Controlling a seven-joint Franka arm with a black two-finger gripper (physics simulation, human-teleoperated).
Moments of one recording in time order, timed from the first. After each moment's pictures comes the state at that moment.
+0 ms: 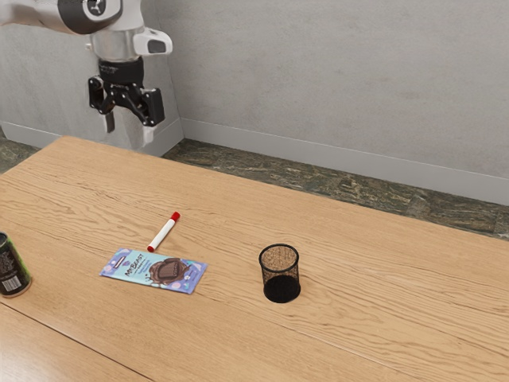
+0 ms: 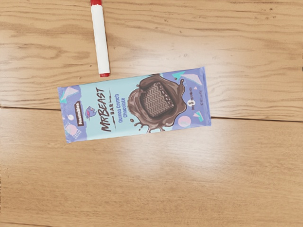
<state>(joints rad) 0.06 0.06 -0.06 -1.48 0.09 1.42 -0.04</state>
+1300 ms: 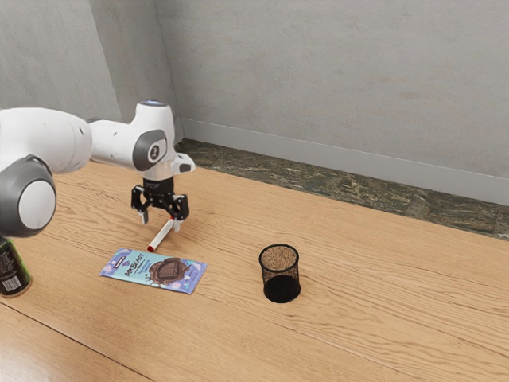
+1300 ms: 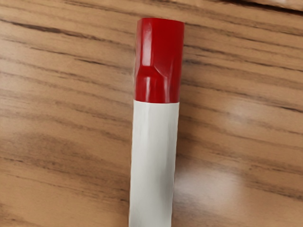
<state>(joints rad) 0.17 0.69 0.02 -1.46 0.09 1.98 -0.05</state>
